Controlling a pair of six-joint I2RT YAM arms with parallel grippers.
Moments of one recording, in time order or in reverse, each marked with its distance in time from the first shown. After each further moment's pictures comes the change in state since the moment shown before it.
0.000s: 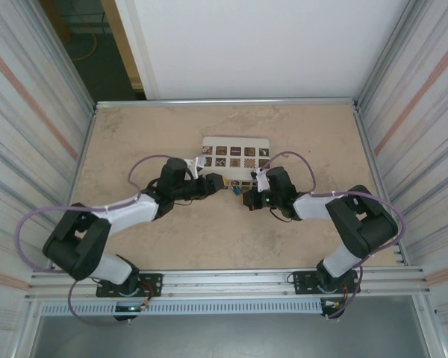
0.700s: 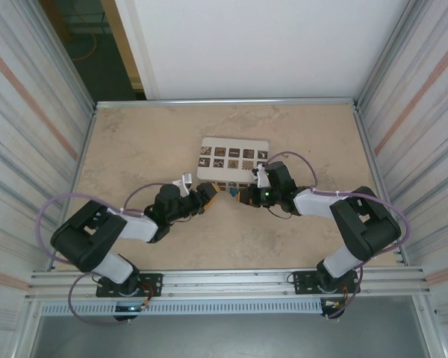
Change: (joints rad) left arm -0.053 0.116 -0.299 0.592 -0.183 -0.376; right arm 0.000 -0.028 0.063 -0.103 -0.130 0.309
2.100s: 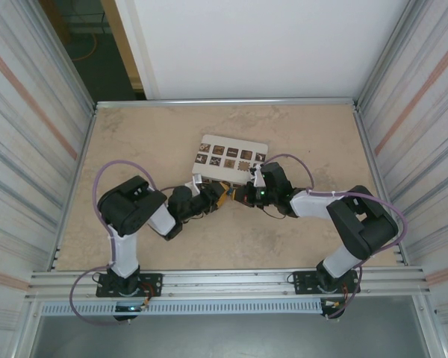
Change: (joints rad) left arm -0.039 0.400 0.107 0.386 -0.026 -0.196; right arm 0.045 0.021 -0.001 0.097 0.023 0.183
